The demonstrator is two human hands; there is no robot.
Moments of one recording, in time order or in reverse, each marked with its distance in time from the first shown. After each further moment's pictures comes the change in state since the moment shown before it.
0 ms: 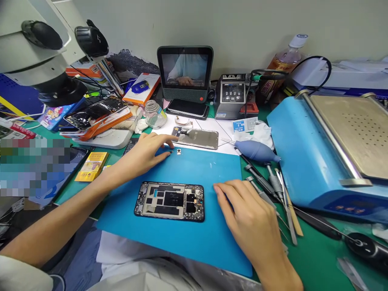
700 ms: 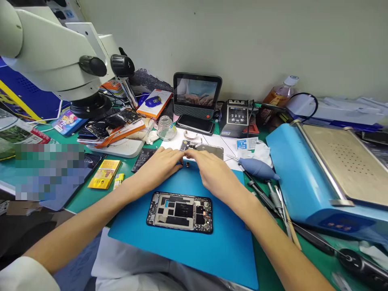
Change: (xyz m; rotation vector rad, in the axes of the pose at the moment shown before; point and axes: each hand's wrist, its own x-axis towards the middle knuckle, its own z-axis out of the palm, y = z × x) left_hand 0.002 0.006 0.000 0.171 0.026 0.076; right_hand 0.139 0.008 0.040 0.273 -0.292 -0.127
